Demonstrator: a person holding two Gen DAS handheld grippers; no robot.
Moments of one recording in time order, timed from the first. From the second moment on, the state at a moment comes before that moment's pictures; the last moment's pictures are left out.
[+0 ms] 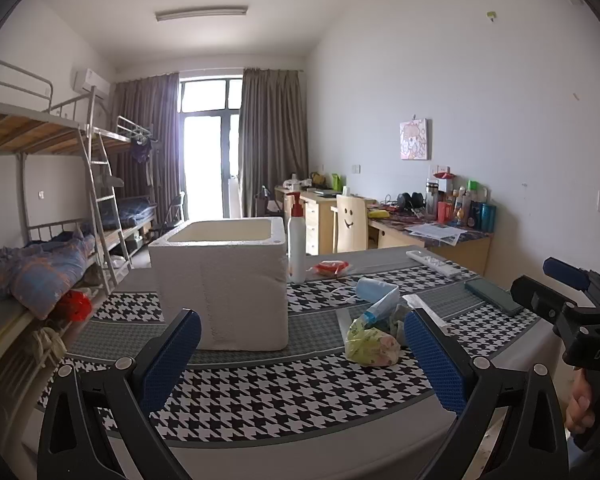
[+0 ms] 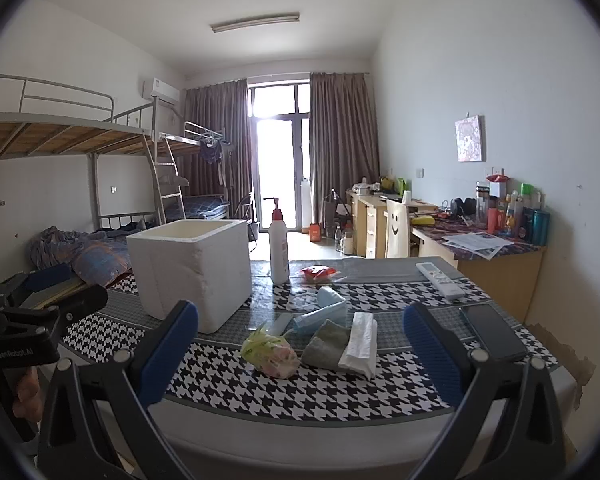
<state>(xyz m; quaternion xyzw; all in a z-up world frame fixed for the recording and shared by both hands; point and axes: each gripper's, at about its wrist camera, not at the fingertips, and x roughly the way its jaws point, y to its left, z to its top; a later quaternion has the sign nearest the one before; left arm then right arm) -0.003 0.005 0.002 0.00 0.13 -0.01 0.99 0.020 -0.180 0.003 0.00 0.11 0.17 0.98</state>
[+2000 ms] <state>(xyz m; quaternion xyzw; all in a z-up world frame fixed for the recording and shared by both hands) 0.123 -0.010 -0.048 -0.01 0.28 -0.08 0.96 0.156 -0.195 -0.037 -0.03 0.26 0.13 0.96</state>
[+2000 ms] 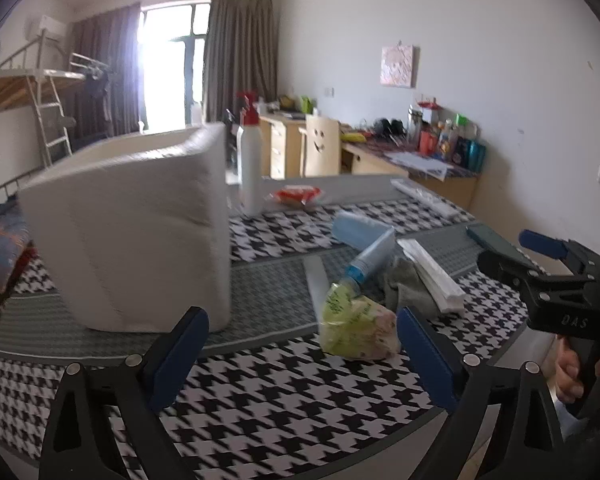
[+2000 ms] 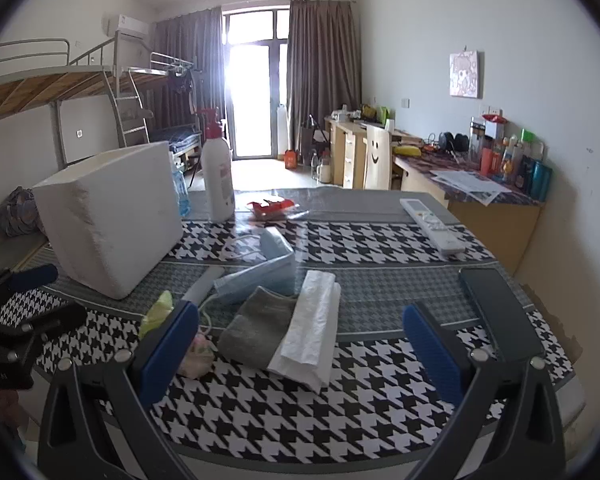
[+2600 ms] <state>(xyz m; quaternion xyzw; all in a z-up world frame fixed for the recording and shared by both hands) 0.170 -0.038 -0.083 -0.02 0.38 -0.09 0.92 0.187 -0.202 -0.057 -0.03 0.30 0.14 0.94</state>
